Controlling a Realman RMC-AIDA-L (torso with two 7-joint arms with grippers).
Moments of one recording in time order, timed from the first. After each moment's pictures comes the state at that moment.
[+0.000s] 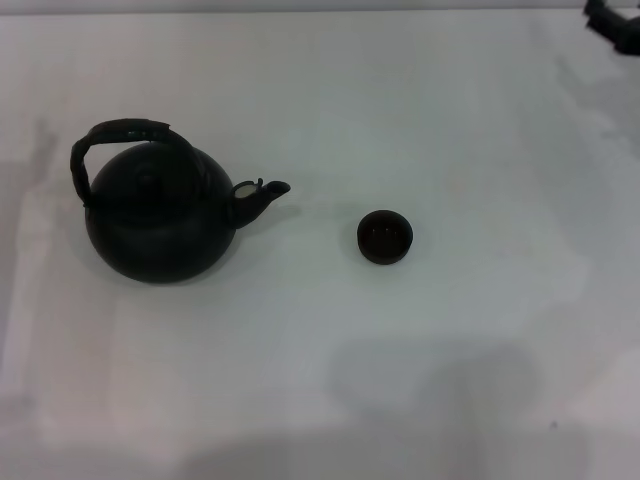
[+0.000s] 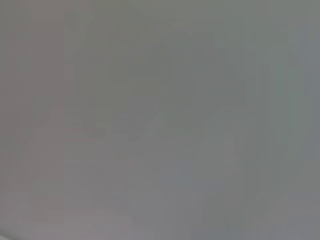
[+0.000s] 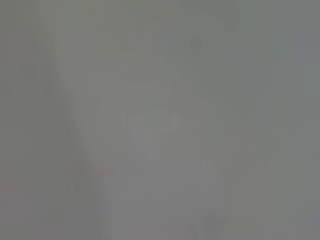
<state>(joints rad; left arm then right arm) -0.37 -2.07 2.66 0.10 -1.37 1.24 -0.51 0.54 2.03 -0.84 -0.33 2.04 0.77 -2.20</state>
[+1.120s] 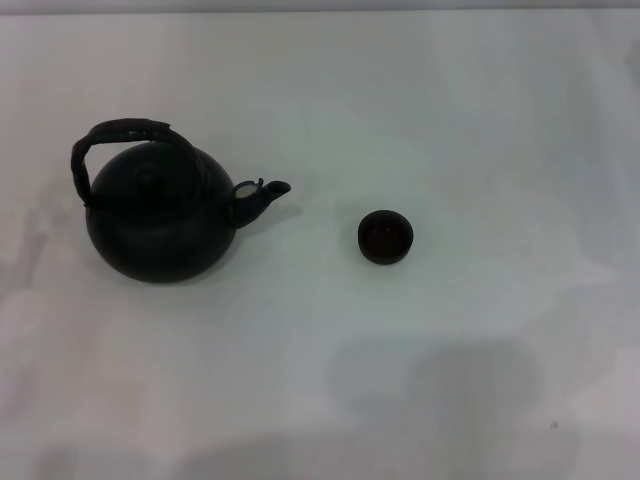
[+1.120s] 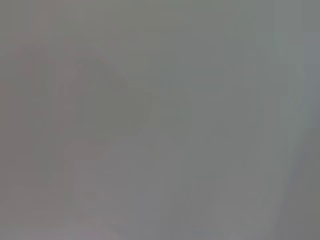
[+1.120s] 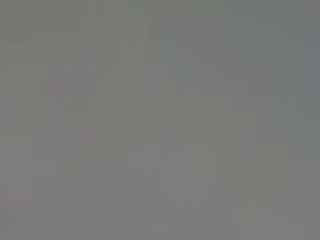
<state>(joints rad) -0.08 -2.08 2.67 0.10 -1.14 1.60 -0.48 0.60 2.02 -0.67 -0.09 2.53 0.82 -2.72</state>
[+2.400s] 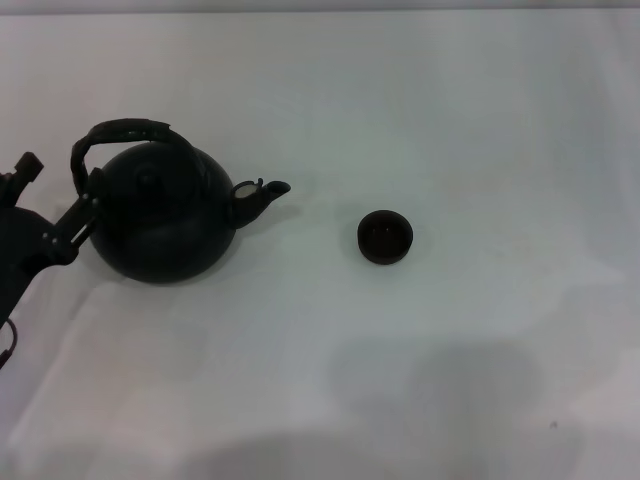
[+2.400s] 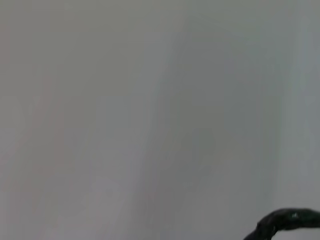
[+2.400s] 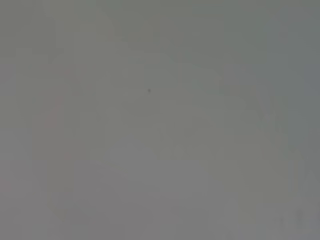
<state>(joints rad) -0.21 -2.07 2.72 0.04 -0.87 1.49 -0.47 0.59 2.01 -0.63 -0.10 2.53 0.81 -2.71</state>
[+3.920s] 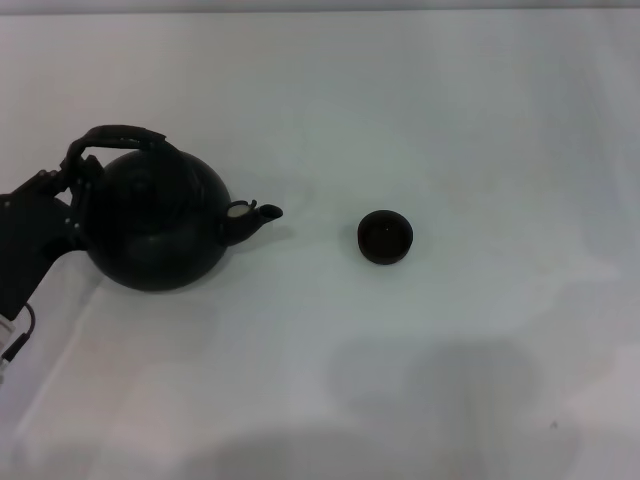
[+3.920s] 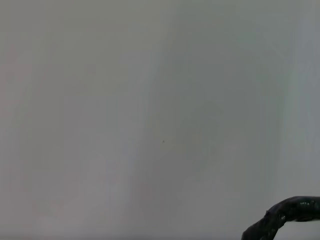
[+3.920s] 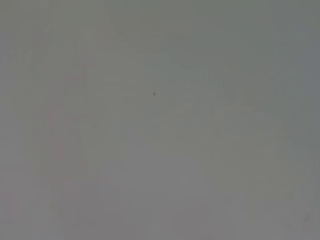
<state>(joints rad) -0.26 -2.08 2.72 0.05 -0.87 1.41 -0.48 0.60 2.01 -0.63 -0.10 2.53 0.81 -2.70</state>
